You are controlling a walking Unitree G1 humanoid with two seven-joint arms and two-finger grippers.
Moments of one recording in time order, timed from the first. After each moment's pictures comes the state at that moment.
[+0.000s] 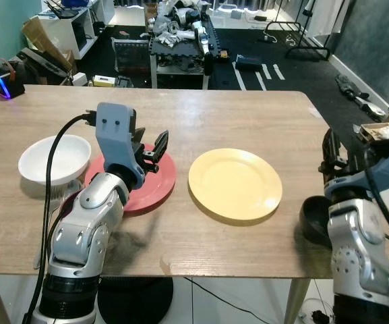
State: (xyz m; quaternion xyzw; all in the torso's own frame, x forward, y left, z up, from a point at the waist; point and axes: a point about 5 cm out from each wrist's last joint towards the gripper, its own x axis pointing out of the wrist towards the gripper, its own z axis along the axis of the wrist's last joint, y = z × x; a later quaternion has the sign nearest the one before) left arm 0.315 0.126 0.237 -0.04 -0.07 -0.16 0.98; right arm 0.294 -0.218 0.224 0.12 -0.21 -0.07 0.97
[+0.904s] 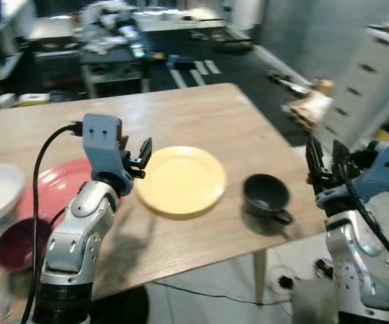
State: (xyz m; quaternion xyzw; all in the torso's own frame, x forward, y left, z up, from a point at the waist) left arm 0.318 0.133 0.231 -0.04 -0.07 -0.12 0.99; right arm 0.288 -0.213 0.214 0.09 -0.19 -0.03 0.98
